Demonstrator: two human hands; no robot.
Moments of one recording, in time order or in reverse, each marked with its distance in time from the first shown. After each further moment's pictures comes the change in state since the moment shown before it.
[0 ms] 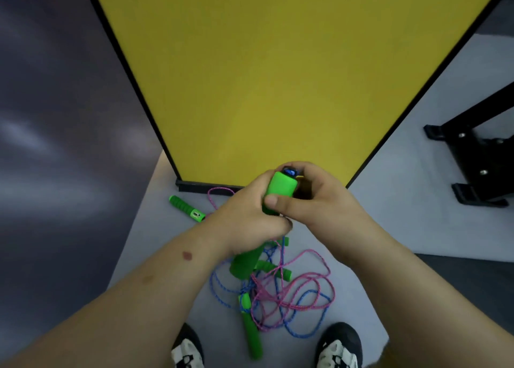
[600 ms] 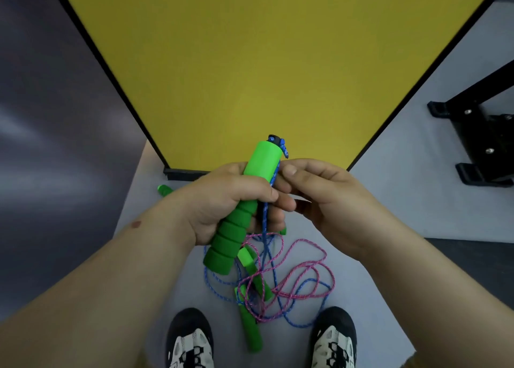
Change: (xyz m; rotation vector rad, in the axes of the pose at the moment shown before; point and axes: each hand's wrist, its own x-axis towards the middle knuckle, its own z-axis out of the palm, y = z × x) left_hand 0.022 -0.001 -0.015 -0.587 -0.134 -0.353; right_hand 0.019 0.025 -0.025 0.168 -0.100 0.109
